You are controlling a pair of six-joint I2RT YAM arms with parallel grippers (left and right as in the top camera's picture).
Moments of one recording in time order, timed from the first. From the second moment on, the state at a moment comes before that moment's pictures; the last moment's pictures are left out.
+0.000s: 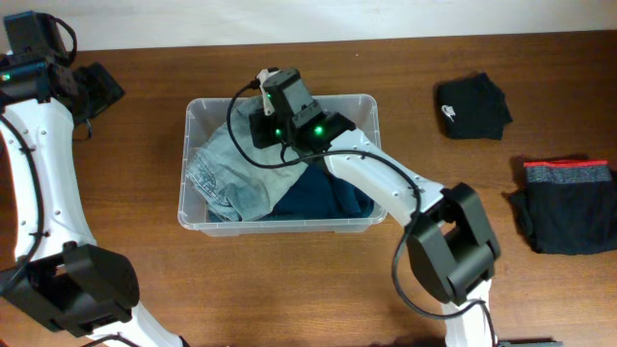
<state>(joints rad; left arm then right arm) 0.26 1.91 2.02 -1.16 -0.15 -0.41 0.62 2.11 1.70 -0.30 -0.15 0.34</state>
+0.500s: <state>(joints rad) 0.26 1.91 2.02 -1.16 -0.15 -0.41 0.62 2.17 1.72 -0.30 -0.15 0.34</state>
